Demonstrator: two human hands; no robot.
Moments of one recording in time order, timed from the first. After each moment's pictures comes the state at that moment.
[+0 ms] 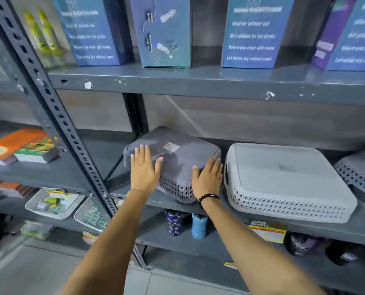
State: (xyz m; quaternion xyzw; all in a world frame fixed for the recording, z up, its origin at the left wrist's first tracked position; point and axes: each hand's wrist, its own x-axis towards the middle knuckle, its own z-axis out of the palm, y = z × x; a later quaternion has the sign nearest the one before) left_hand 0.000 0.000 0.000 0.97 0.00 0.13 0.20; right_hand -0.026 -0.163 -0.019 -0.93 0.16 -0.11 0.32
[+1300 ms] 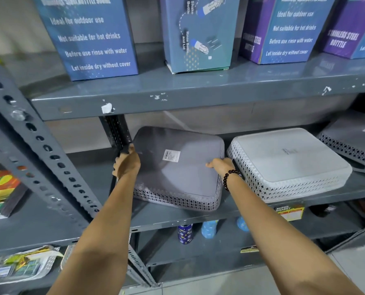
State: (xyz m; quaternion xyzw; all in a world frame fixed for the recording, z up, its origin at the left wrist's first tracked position) left_hand 0.156 0.075 0.012 0.92 0.15 -0.04 0.36; right_hand 0.031 -0.152 0.018 -0.69 0.41 -0.02 0.60
